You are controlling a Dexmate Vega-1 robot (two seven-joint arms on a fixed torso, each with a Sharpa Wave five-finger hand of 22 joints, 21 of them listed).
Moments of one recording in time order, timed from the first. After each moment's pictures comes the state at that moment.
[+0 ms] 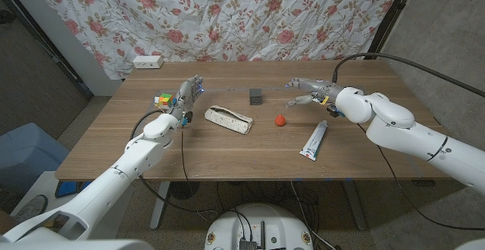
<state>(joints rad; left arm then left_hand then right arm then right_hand) 0.91 0.61 0.35 -1.52 -0.62 -0.09 0.14 0.02 0.08 0.66 0.15 0.22 0.12 0.03 0.18 0.17 0.06 -0.01 0.20 0.17 -0.01 -0.02 0.18 0.17 0.04 -0.01 0.19 0.17 -0.75 -1.00 -0.64 -2.12 -0.50 -0.43 0.33 0.60 -0.05 0.33 -0.19 0.23 0.08 -0.11 0.22 0.20 -0.10 0.05 0.20 0.20 -0.12 0.13 0.20 0.24 0.11 0.10 0.19 0.17</state>
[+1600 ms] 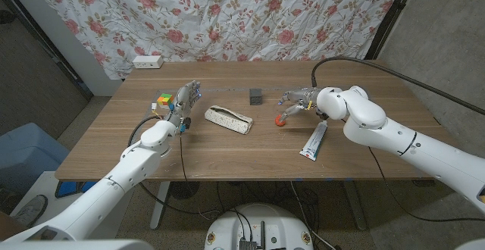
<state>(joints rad) 1.00 0.63 0.33 -1.60 -0.61 -0.09 0.19 0.02 0.08 0.68 0.15 0.21 0.13 0.03 0.18 0.17 0.06 -0.01 0.20 0.17 0.00 -0.01 0.18 0.17 0.05 0.00 0.19 0.17 -0.62 -0.87 -0.80 -2.08 -0.77 -0.50 0.67 0.61 -0.07 0.34 -0.16 0.23 0.14 -0.15 0.26 0.21 -0.10 0.06 0.20 0.20 -0.12 0.14 0.21 0.24 0.13 0.12 0.19 0.17</state>
